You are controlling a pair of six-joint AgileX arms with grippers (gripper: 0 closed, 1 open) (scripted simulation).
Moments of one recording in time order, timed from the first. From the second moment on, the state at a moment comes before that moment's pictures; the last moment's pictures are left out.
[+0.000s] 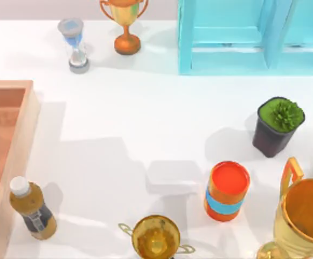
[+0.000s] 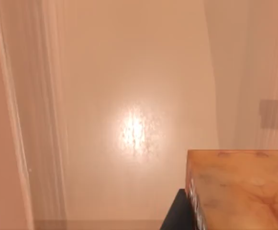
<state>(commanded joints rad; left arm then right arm) 0.28 1.79 1.57 -1.35 0.00 0.30 0.00 0.00 0.00 0.00 0.00 0.00</state>
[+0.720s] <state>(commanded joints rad) 0.28 1.82 1.34 -1.09 0.00 0.30 0.00 0.00 0.00 0.00 0.00 0.00</state>
